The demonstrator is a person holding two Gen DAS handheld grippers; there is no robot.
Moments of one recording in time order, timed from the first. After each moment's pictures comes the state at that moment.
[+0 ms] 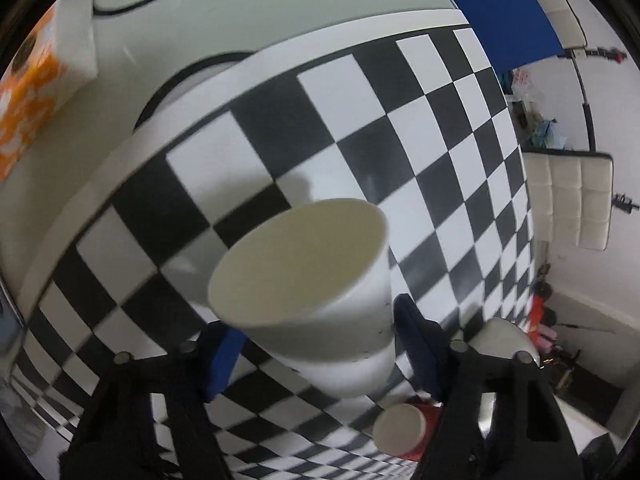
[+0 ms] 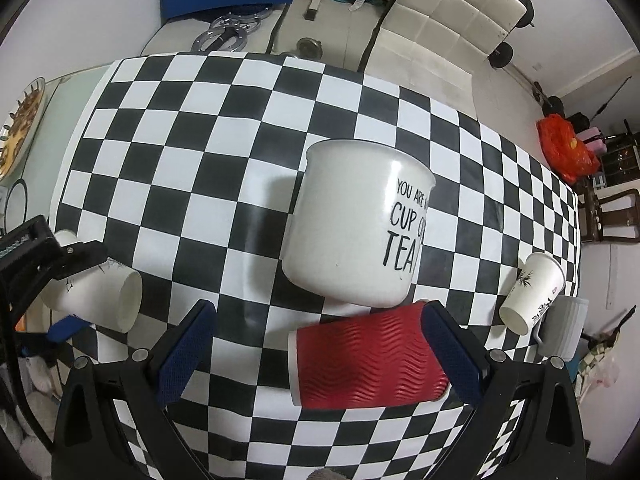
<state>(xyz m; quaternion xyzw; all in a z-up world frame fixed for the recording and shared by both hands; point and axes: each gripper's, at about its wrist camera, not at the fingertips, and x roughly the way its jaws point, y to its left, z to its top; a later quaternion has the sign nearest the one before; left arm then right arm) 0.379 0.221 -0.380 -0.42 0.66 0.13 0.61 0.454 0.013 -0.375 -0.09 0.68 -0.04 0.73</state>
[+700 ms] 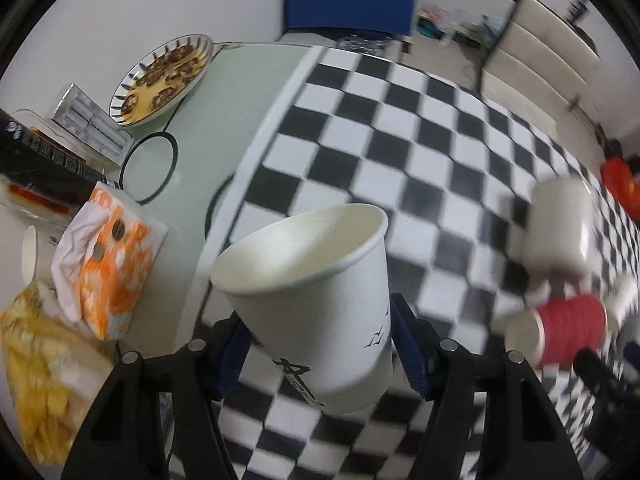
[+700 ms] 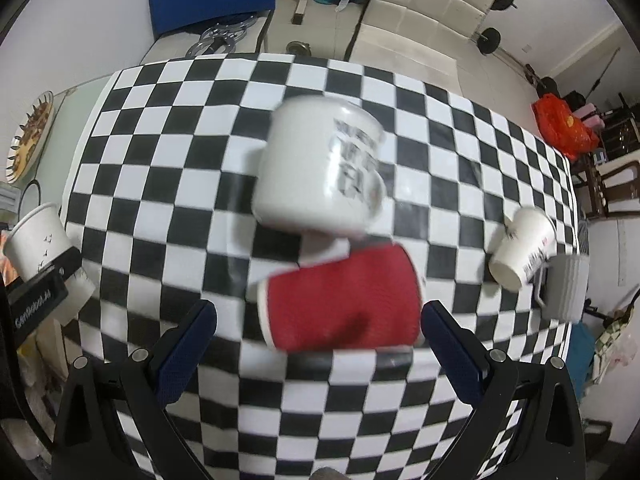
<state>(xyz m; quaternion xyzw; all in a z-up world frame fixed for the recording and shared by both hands) 0.330 0.164 -0.305 -0.06 0.63 0.08 0.77 0.392 -0.028 -0.340 -0.04 0.67 -0.05 0.74</state>
